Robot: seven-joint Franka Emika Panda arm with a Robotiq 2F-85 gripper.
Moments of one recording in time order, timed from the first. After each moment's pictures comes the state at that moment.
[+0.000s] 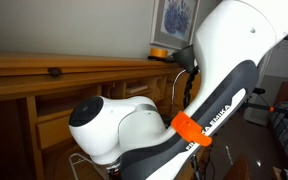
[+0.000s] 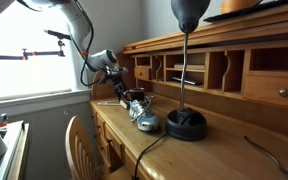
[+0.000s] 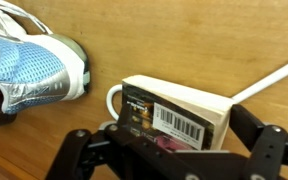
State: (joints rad) arm 0.50 0.69 -0.05 -1.77 -0.53 2.21 0.84
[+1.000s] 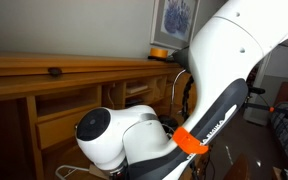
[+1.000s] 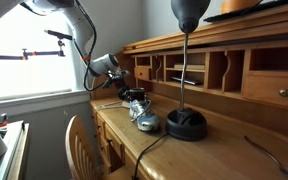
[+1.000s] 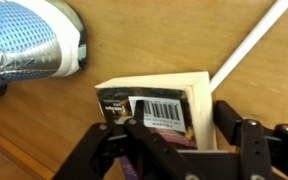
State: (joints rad) arm 0.50 0.73 -0.08 -1.77 -0.65 2.32 0.85
